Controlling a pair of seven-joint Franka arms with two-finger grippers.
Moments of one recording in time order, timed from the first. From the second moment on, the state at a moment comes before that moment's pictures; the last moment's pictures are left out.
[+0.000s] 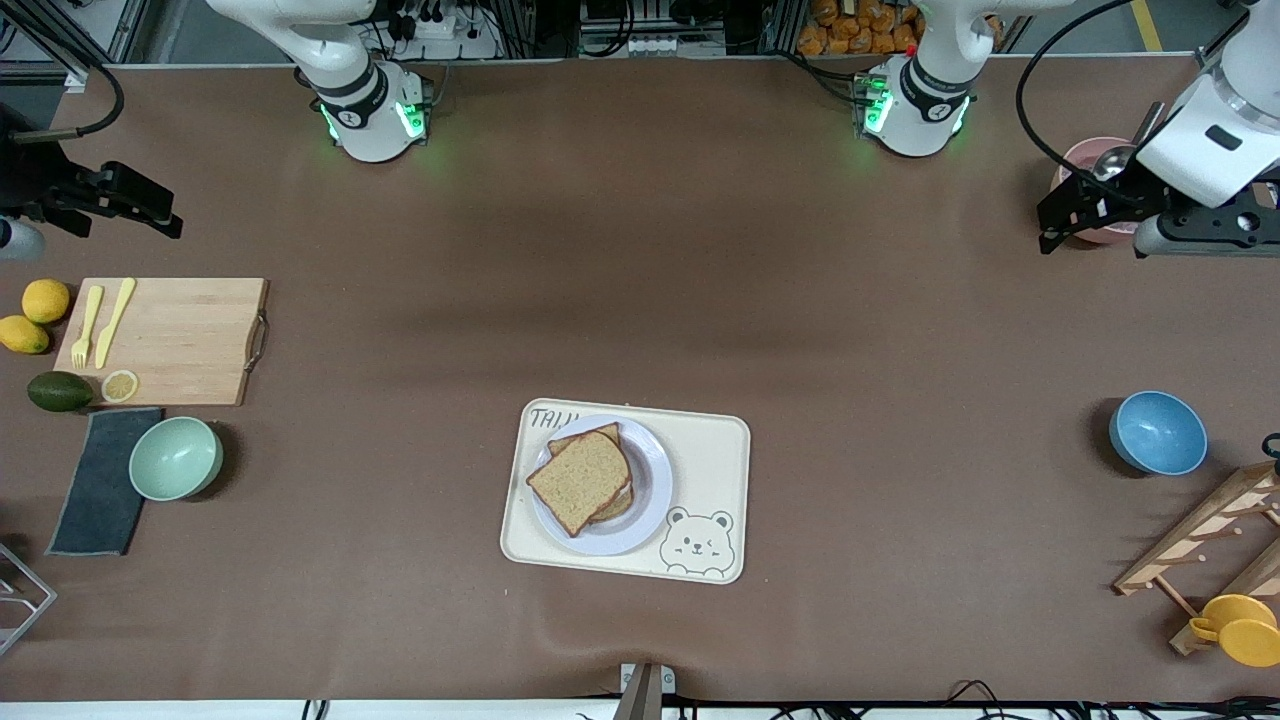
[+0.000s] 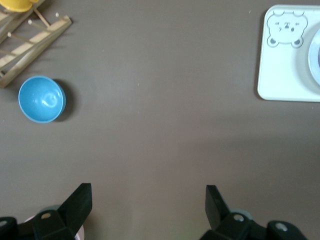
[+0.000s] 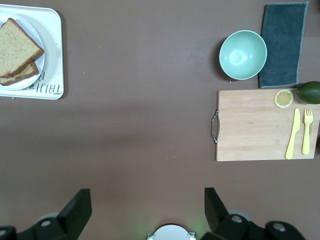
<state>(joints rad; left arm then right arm) -0.07 -0.08 -0.08 -1.64 0.02 1.58 -0.08 -0.04 0.02 0.09 -1.43 0.01 1.35 0.07</state>
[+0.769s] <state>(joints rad) -0.07 -0.08 -0.08 -1.60 -0.01 1.46 -0.10 -0.04 0.02 0.08 -1.44 0.01 1.35 0.07</state>
